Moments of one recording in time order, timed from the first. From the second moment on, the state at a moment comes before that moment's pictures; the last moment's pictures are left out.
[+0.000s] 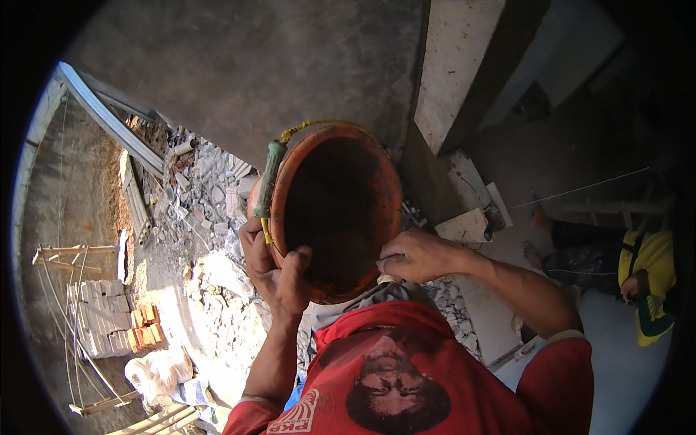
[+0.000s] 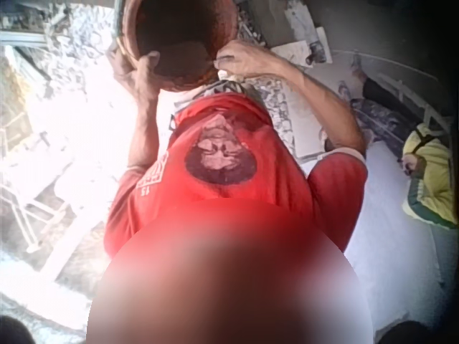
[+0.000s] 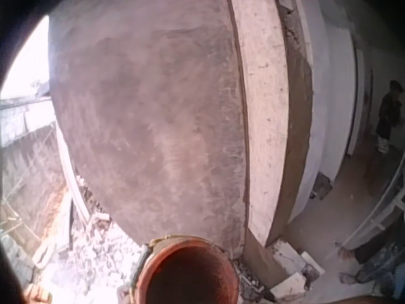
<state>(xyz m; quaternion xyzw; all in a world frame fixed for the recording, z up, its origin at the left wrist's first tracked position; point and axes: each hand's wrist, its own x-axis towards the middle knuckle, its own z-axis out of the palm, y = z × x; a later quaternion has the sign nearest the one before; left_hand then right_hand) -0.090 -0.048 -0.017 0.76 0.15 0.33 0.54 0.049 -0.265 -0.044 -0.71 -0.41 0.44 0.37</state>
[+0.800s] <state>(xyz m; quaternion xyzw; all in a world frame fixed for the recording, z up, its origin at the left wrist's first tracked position) -0.073 -0.036 -0.007 0.68 0.17 0.33 0.63 0.037 -0.341 0.086 -0.39 -0.12 0.12 0.91</state>
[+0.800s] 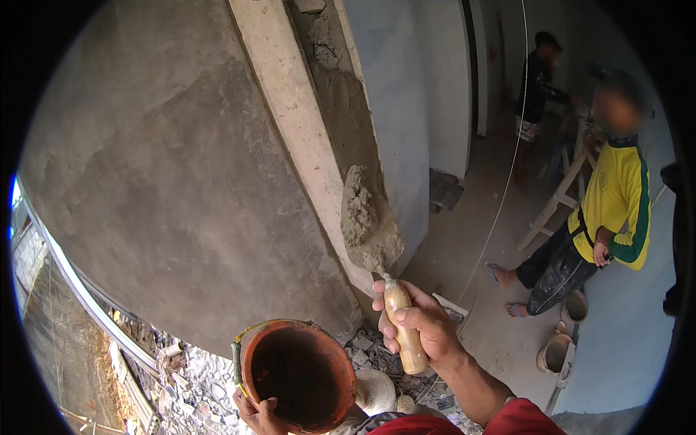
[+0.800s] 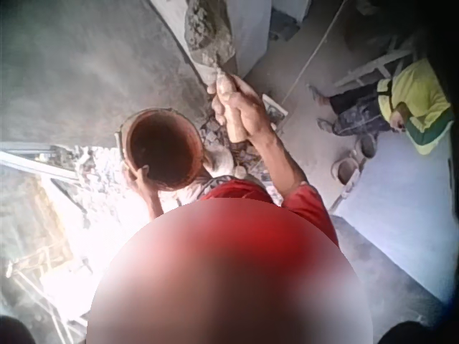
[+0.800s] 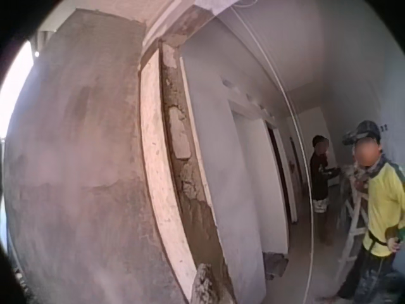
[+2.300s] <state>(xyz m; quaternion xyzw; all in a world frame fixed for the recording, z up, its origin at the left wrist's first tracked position) -0.095 -0.040 0.001 0.77 0.24 0.32 0.49 0.266 -0.360 0.174 -0.66 -0.15 -0.17 0.72</state>
